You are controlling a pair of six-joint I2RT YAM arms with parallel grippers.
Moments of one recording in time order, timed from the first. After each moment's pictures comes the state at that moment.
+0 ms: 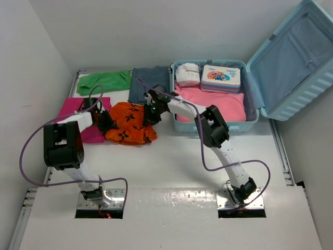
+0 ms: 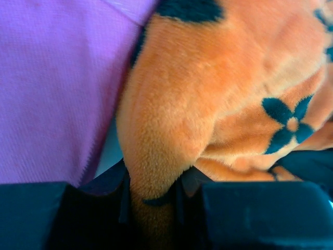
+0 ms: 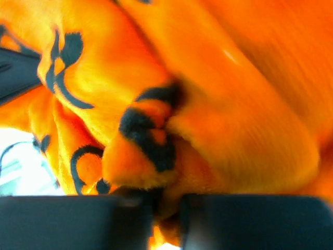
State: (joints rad) left arm 0.15 1.67 0.93 -0.34 0.31 -0.43; right arm 0.68 2.48 1.99 -0.55 -0.47 0.49
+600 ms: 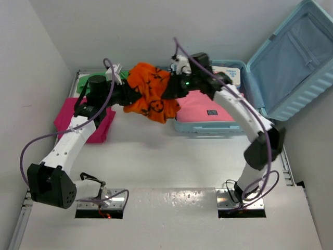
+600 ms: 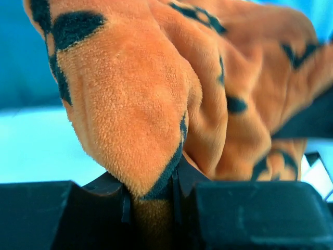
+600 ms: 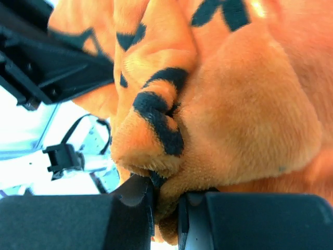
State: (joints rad) left arm -0.16 1.26 1.09 -0.21 0.44 -0.37; right arm 0.55 1.81 1.76 -0.61 -0.53 0.34
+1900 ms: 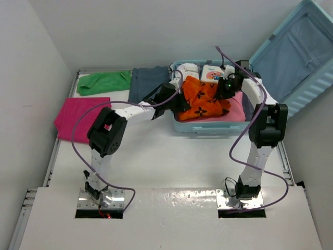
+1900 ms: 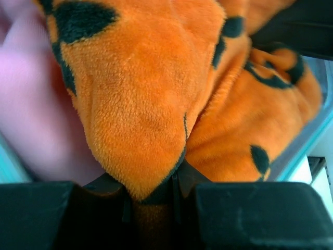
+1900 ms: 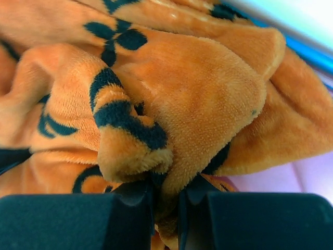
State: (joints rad) left arm -0.63 2.07 1.48 0.09 0.21 -0.61; right arm -0.05 2.02 1.66 -0.68 -0.44 -0.10
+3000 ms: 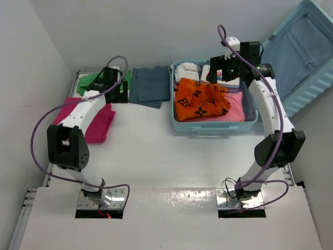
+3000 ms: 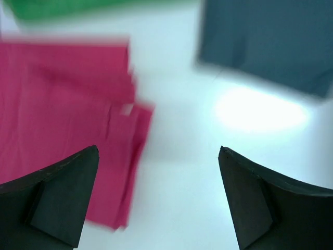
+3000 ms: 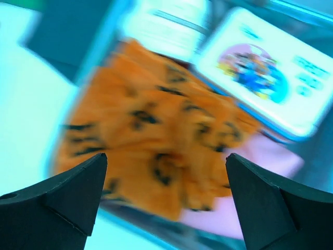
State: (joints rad) left arm -0.18 1.62 1.46 -0.55 -0.28 -0.15; right arm 0.07 1.73 1.78 -0.72 -0.29 -0.15
